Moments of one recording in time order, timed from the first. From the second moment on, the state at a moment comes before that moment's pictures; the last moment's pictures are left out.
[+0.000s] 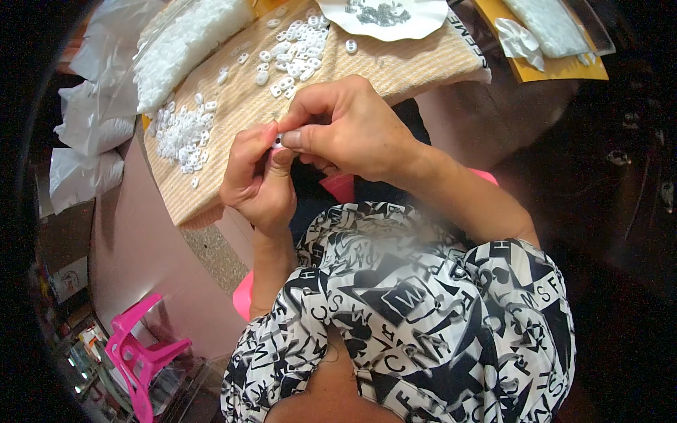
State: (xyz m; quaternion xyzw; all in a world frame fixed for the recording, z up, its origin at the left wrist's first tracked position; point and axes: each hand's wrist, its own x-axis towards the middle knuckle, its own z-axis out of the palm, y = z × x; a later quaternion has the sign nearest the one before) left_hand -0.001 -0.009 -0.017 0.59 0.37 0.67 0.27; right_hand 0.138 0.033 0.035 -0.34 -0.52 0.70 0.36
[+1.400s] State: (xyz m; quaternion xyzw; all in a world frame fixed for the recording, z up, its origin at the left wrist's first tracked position) left_hand -0.043 0.022 -0.034 0.56 0.61 0.54 0.15; right_hand 0.197 0.246 -0.005 -0.51 -0.86 -0.06 0.08
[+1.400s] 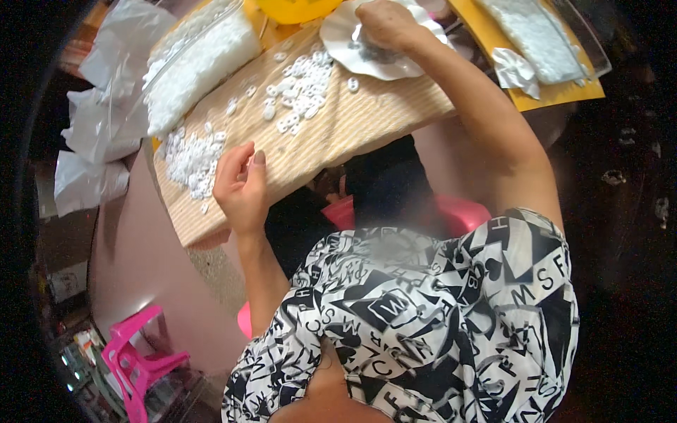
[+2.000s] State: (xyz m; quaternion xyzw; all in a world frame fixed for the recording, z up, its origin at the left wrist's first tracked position) left_hand -0.027 0.059 -0.038 0.67 0.66 0.34 0.04; right_hand 0.182 0.128 0.025 -0.44 -0.70 0.42 0.37
